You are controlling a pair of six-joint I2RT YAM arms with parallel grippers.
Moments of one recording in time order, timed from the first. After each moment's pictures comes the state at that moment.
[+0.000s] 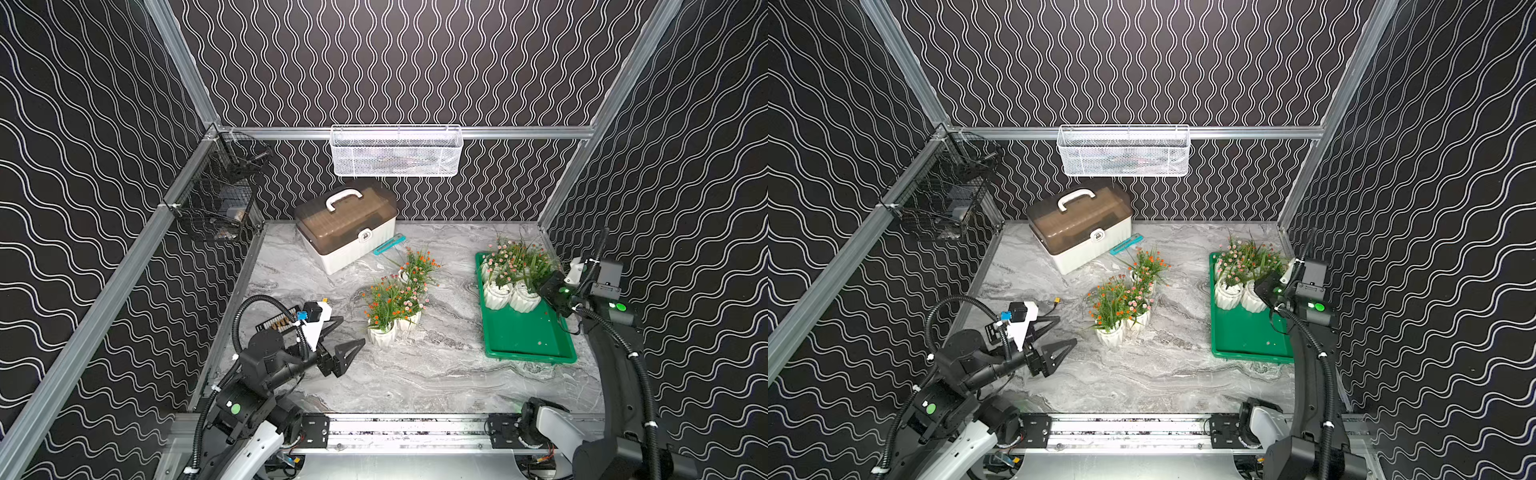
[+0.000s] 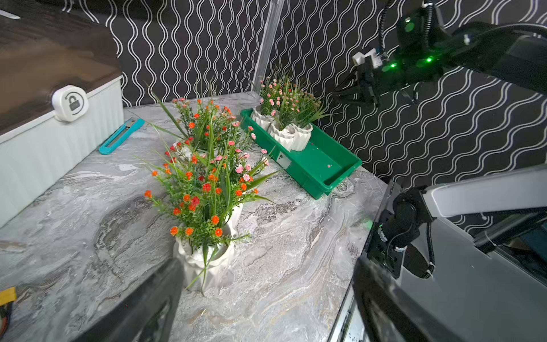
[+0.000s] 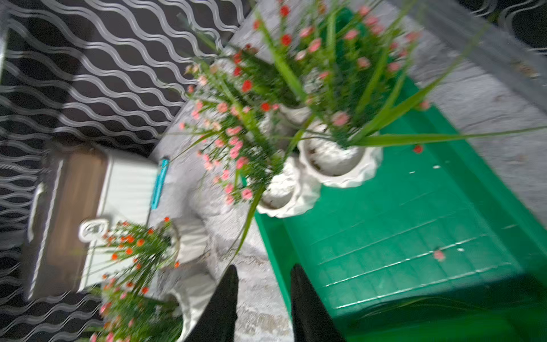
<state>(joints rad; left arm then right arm) -0.41 0.33 0.57 -0.45 0.44 -0.22 -0.24 1.03 1.03 -0.77 -0.32 0.57</state>
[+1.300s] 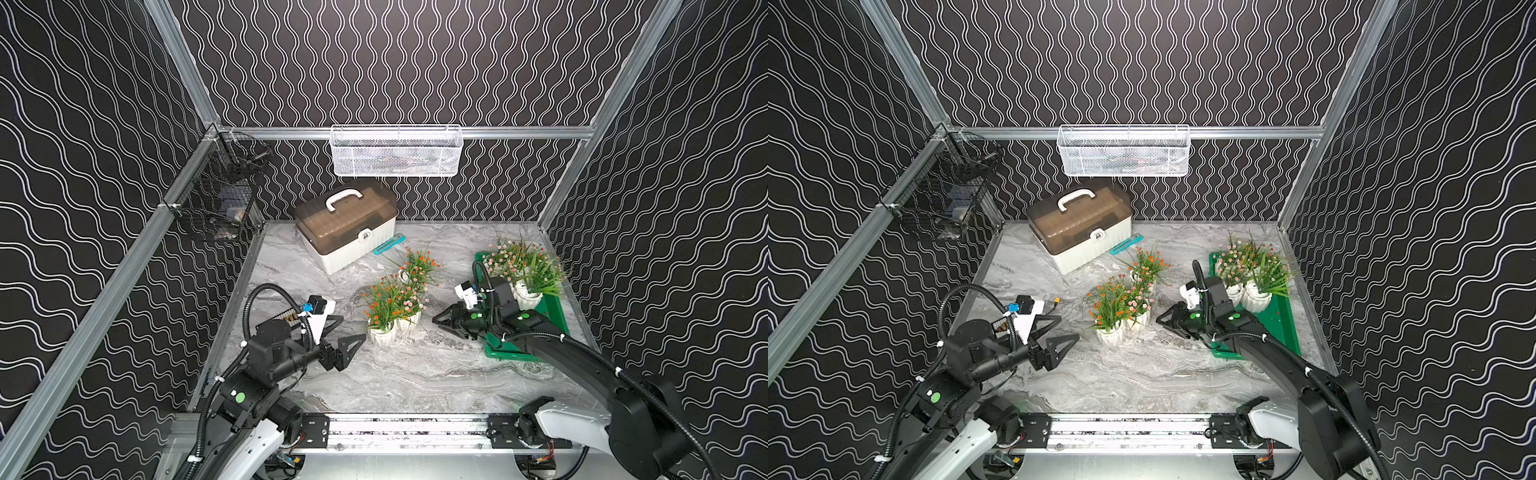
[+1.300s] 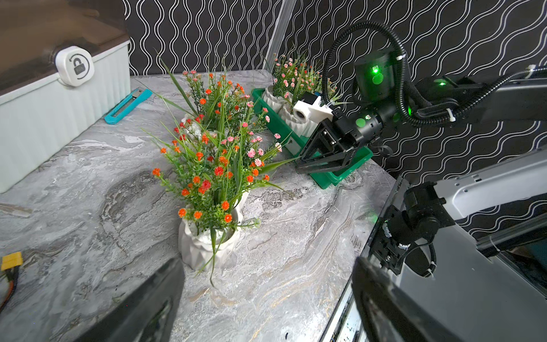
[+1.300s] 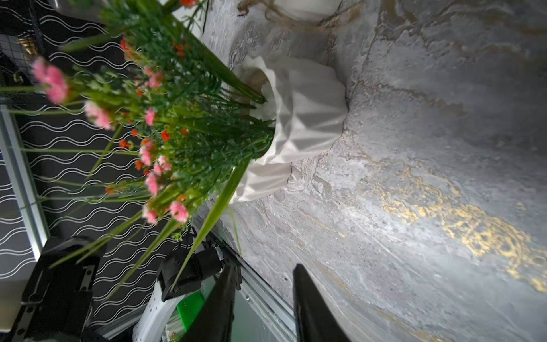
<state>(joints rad) -0.39 0.42 0.61 -0.51 0.43 -0.23 0.47 1.23 0.70 -0.27 -0.59 0.89</state>
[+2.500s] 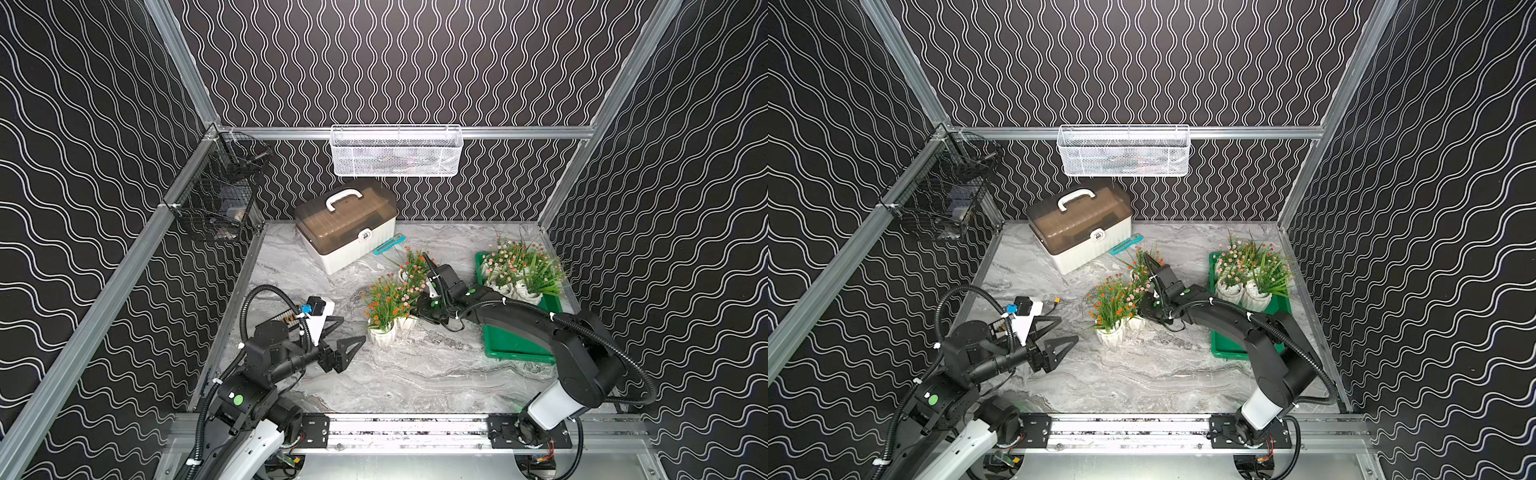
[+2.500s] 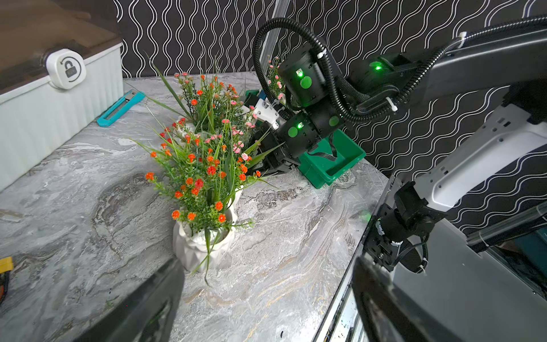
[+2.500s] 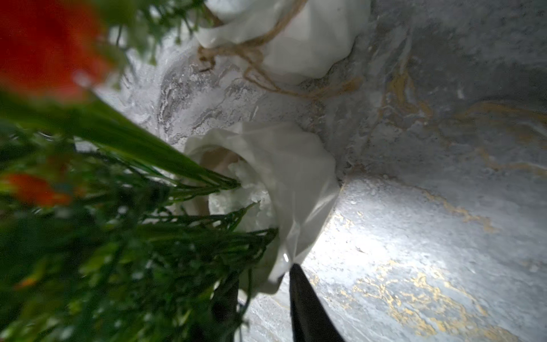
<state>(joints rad) -0.38 0.39 0.61 -0.52 0.46 -0.23 0.68 1.64 1.04 -0.39 -0.18 0.86</state>
